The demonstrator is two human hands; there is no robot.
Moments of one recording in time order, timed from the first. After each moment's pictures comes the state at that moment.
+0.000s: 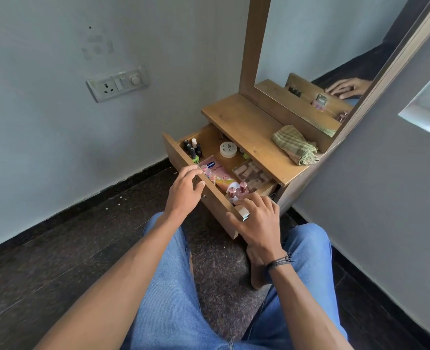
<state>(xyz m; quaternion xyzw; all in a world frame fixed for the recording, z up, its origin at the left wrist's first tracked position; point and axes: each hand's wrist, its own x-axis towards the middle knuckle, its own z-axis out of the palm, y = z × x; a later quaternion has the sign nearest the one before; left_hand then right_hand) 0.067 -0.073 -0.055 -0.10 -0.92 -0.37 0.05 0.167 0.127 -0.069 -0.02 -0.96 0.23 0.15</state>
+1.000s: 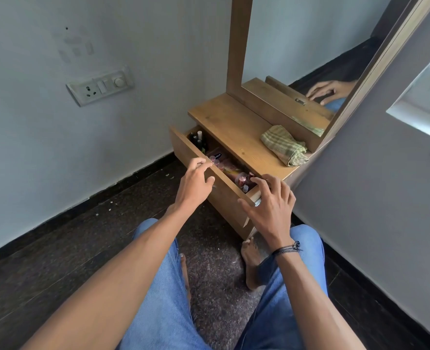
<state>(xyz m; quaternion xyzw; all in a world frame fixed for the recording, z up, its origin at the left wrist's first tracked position) 0.040 -0.015 -0.039 -0.11 -0.93 -0.34 0.00 0.138 0.176 -0.060 -0.11 -0.96 0.17 0.19</state>
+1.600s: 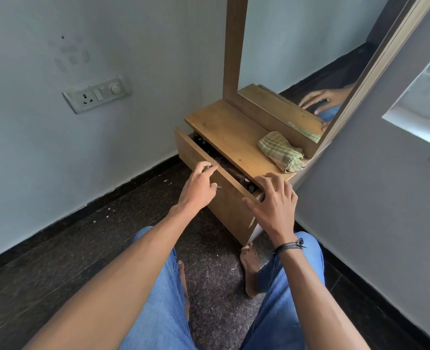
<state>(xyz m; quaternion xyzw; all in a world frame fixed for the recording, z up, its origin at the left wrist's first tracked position) 0.023 0.001 -0.042 -0.15 -0.94 -0.31 -0.04 0.117 0.196 -0.054 -0.12 -0.96 0.19 0.17</state>
